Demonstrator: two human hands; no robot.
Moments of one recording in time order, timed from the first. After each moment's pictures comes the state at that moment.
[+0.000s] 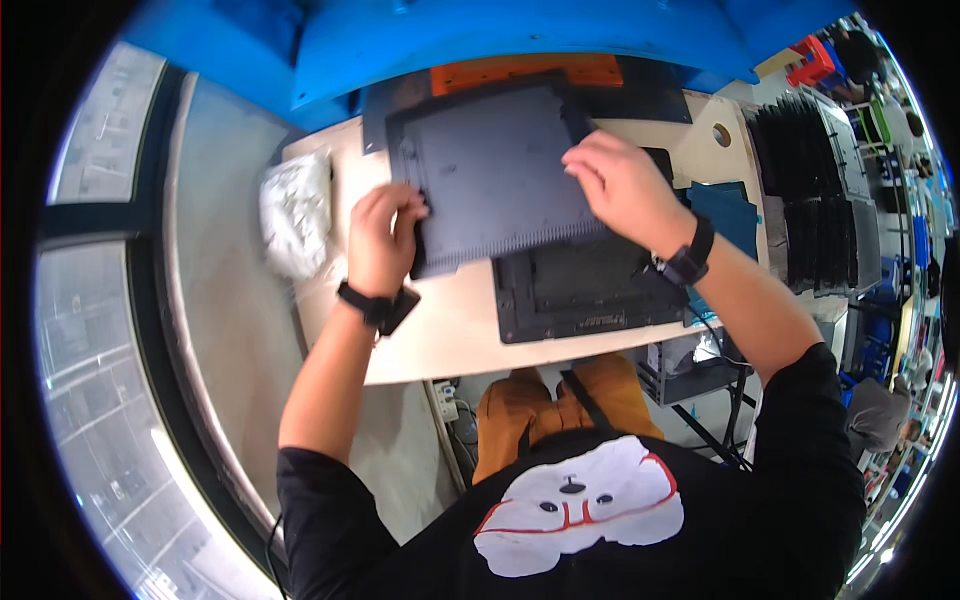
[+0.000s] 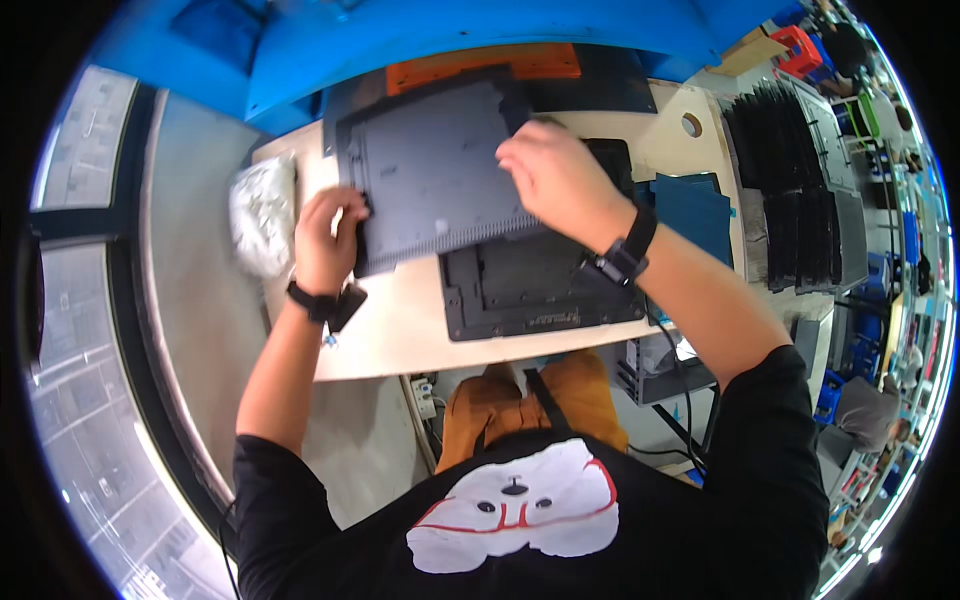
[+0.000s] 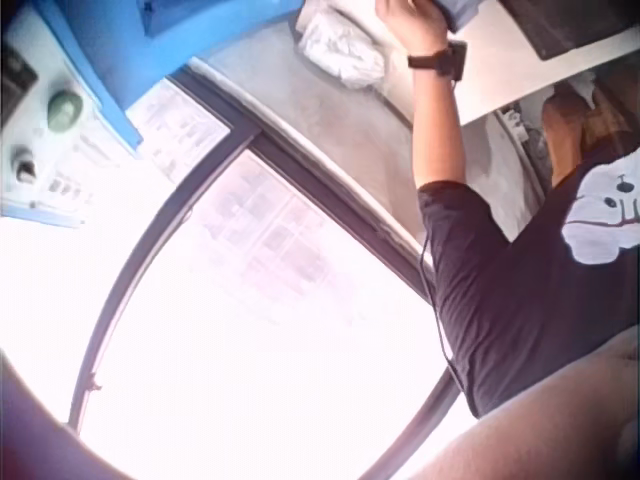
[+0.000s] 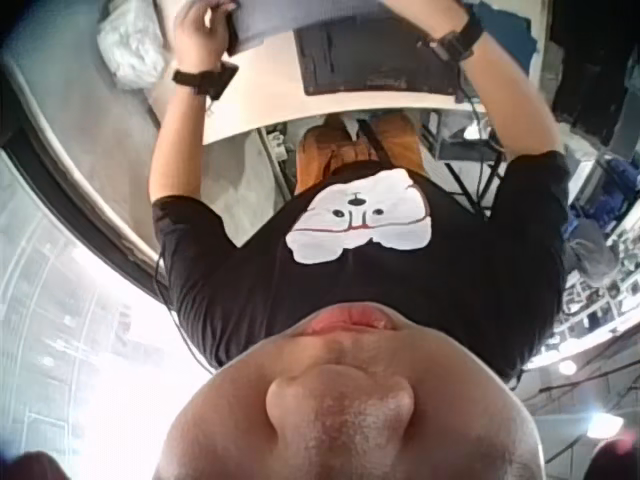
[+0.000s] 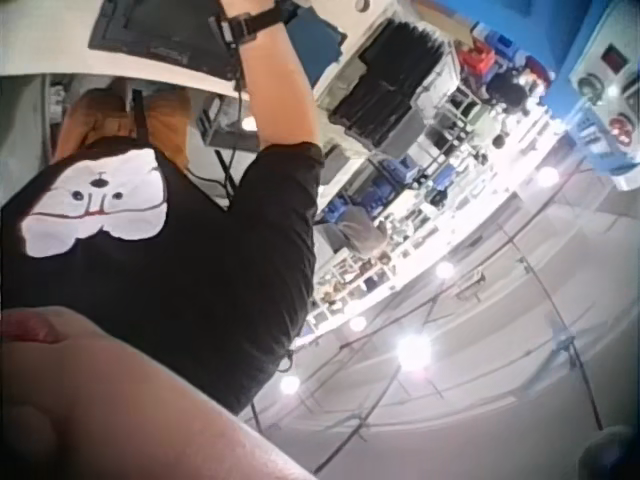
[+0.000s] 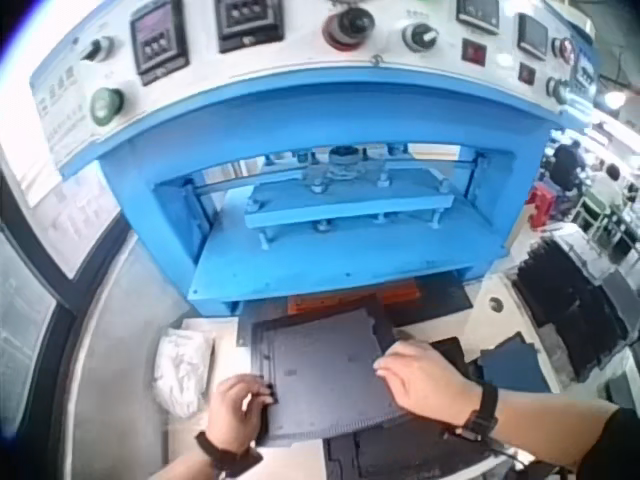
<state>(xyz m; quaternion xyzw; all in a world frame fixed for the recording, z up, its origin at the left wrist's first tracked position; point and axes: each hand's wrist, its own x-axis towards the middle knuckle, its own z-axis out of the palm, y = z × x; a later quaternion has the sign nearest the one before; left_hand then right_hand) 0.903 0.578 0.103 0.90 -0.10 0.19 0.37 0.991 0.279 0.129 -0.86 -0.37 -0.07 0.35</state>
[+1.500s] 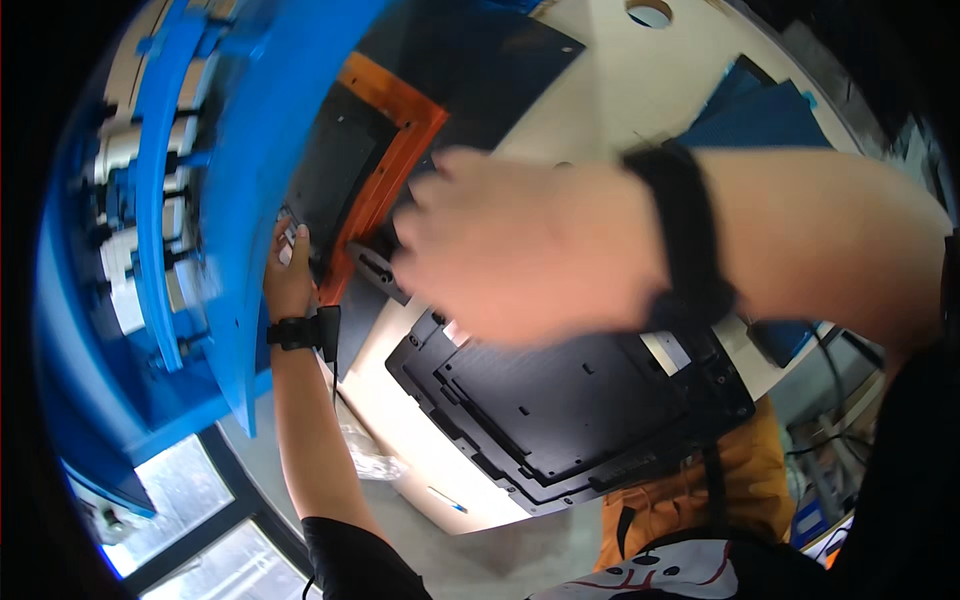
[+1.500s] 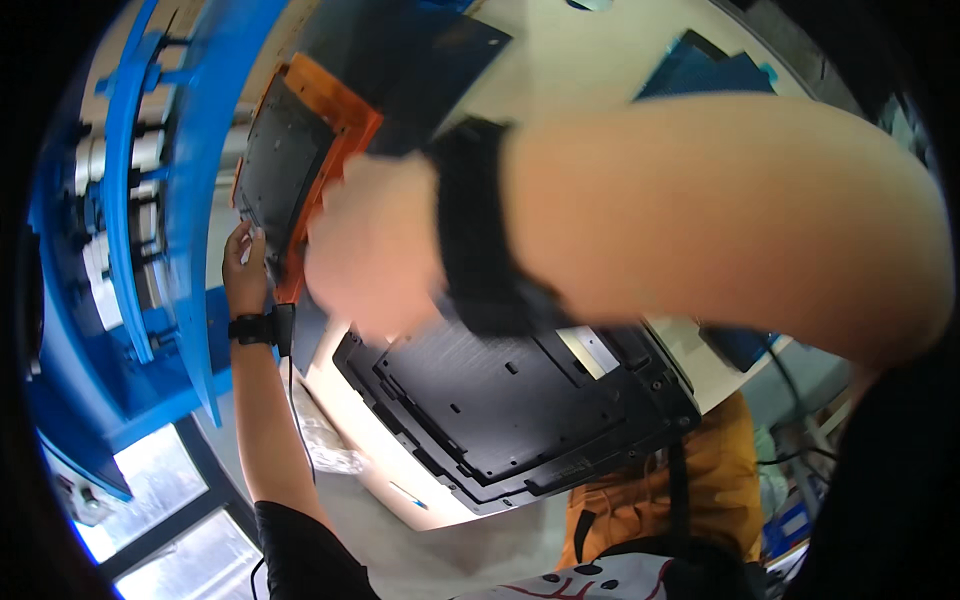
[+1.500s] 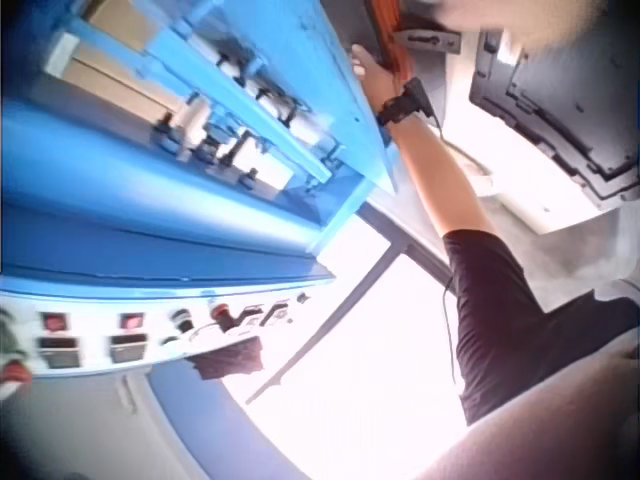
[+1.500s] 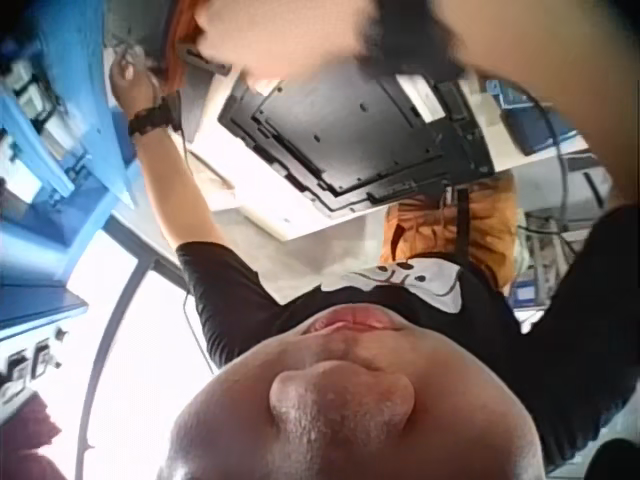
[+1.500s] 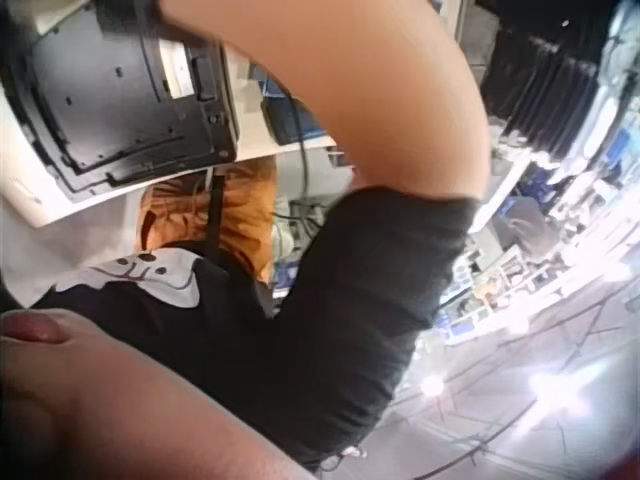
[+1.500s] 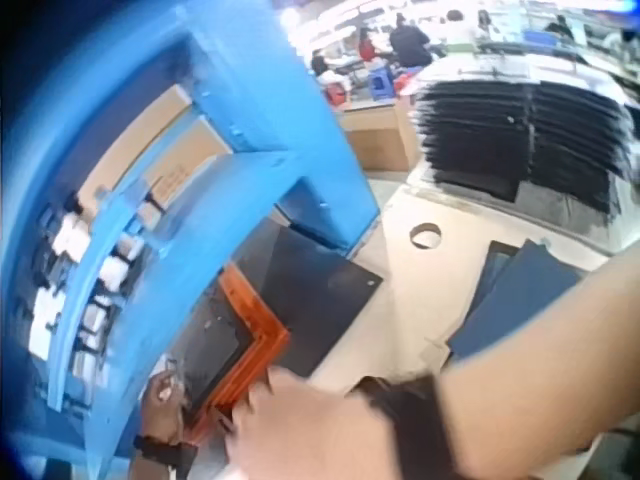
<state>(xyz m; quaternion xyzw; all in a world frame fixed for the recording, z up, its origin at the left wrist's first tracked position) 1.188 0.528 0.045 0.98 -0.02 -0.01 0.22 1.060 0.184 0.085 -0.88 -0.41 0.04 0.21</state>
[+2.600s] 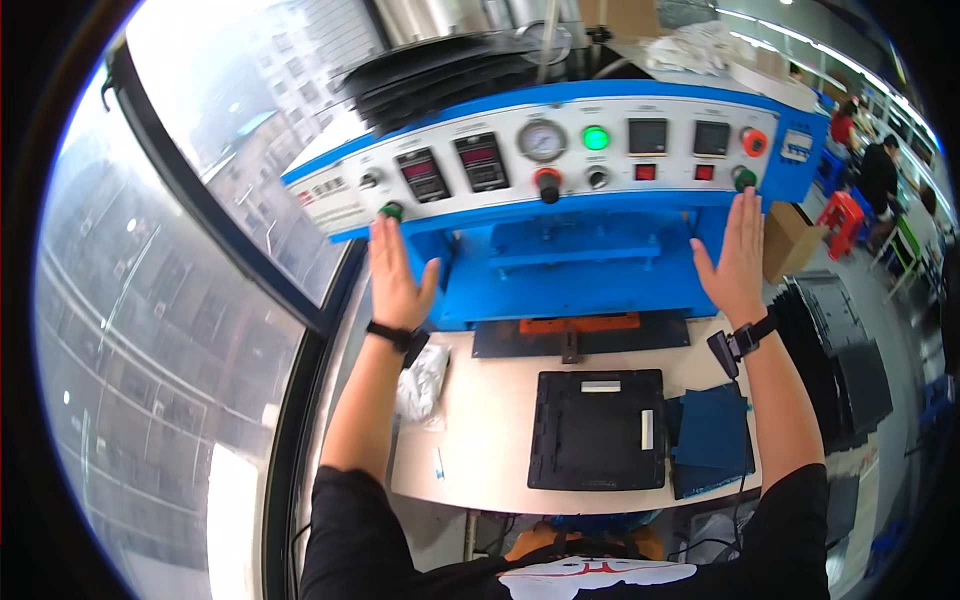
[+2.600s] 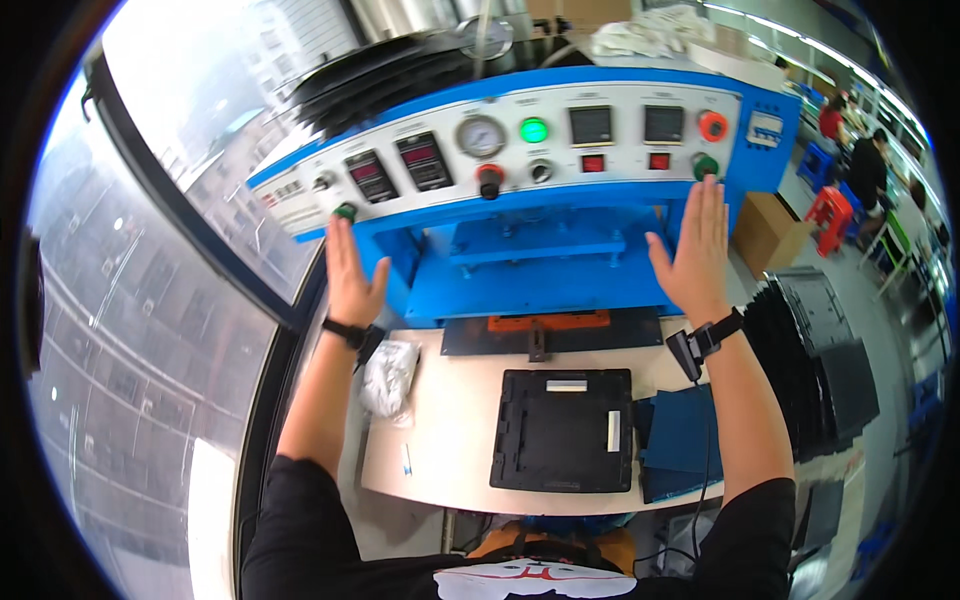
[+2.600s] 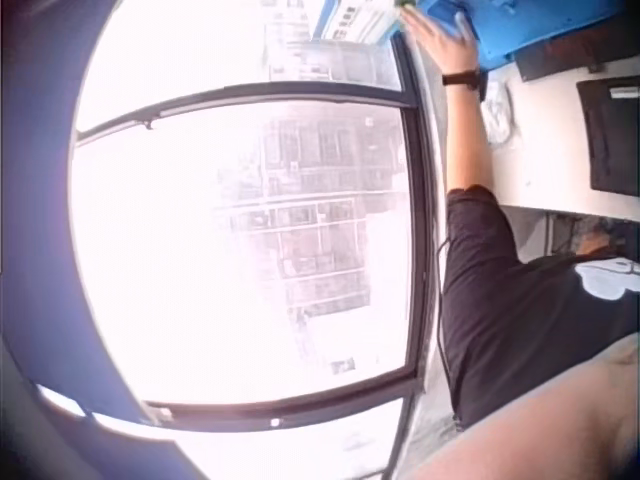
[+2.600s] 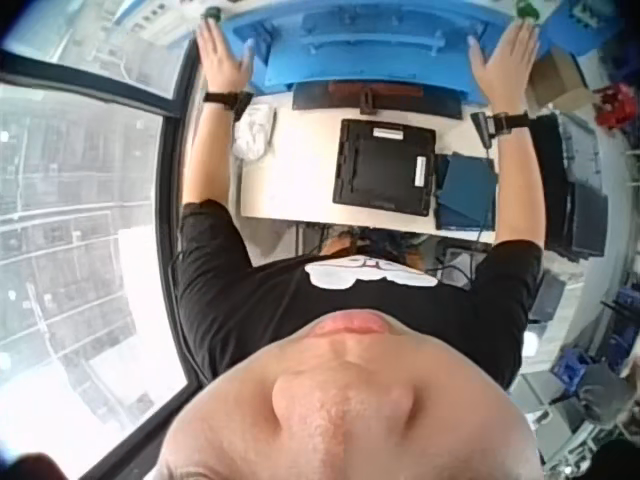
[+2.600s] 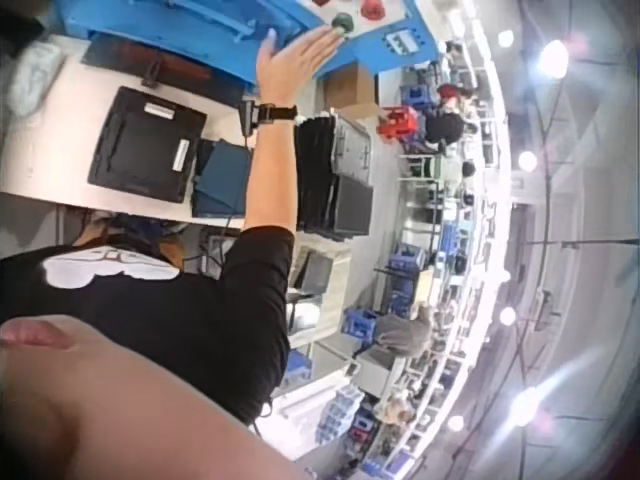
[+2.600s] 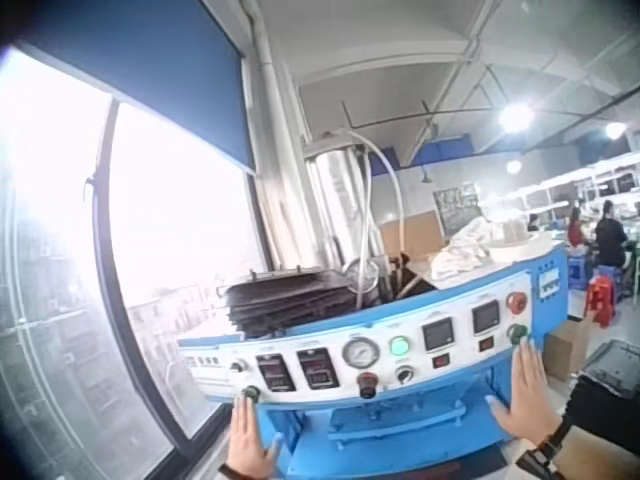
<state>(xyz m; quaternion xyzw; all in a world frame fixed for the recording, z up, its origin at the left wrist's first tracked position) 0.978 0.598 0.352 0.89 -0.08 0.45 0.03 1.073 0.128 0.336 -0.85 -0.20 -0.47 0.14</state>
